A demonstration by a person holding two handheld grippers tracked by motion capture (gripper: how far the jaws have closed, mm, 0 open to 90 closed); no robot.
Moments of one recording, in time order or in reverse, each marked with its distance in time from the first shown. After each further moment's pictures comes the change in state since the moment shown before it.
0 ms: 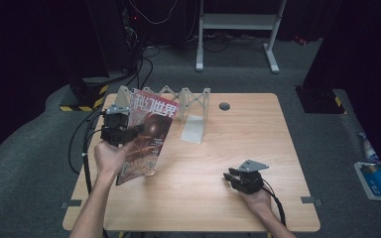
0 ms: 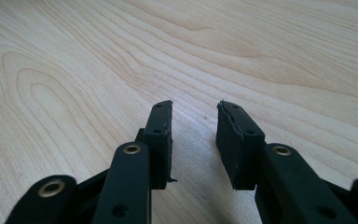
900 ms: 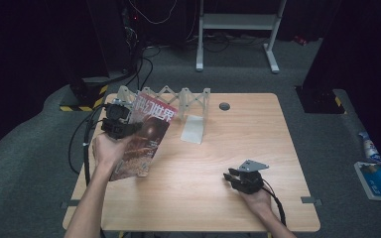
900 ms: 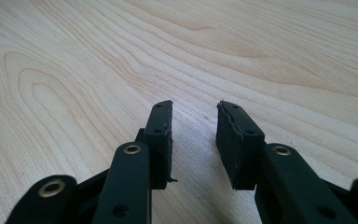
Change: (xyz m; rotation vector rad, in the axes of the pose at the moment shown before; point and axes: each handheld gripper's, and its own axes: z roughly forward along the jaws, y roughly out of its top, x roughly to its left) left arm 0.012 0.017 0.011 0.139 0.046 0.023; right arm 0.000 0.000 0.000 0.001 0.003 -0.001
